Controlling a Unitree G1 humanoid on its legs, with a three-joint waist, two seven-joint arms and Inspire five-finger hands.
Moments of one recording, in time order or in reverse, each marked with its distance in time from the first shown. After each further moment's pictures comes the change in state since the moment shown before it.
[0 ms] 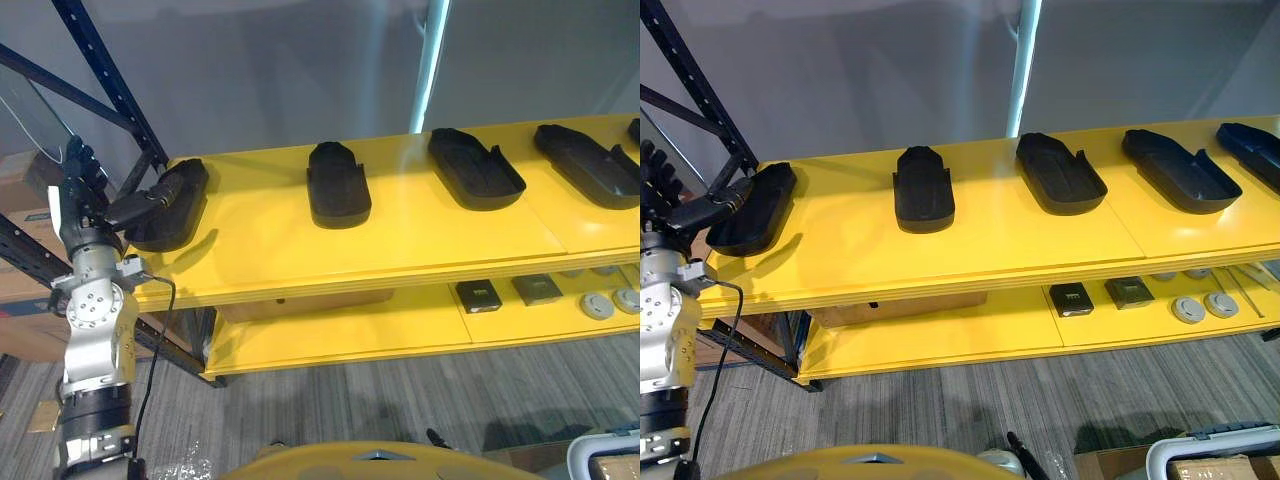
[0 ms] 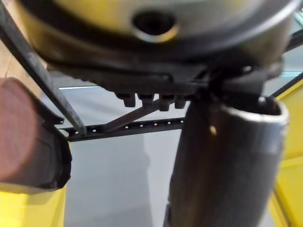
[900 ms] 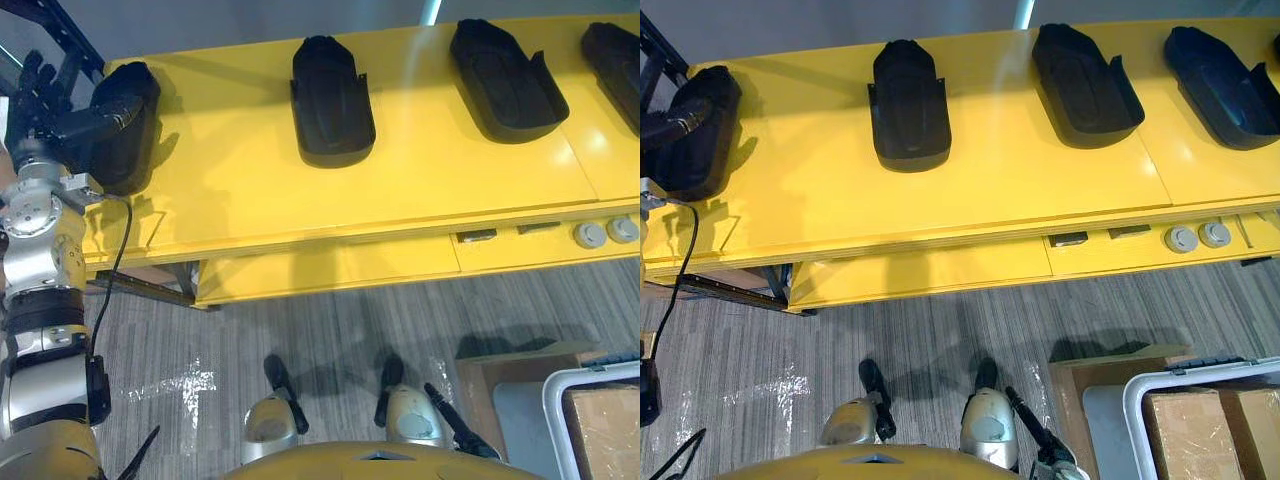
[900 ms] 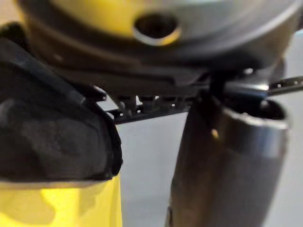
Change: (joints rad) left arm -0.421 0.266 -0.067 0.405 -0.132 -0.001 -0.168; right arm -0.141 -0.004 -0.072 0.018 0.006 -0.064 0.093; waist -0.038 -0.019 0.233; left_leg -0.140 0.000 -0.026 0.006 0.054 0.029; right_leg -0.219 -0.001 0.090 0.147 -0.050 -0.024
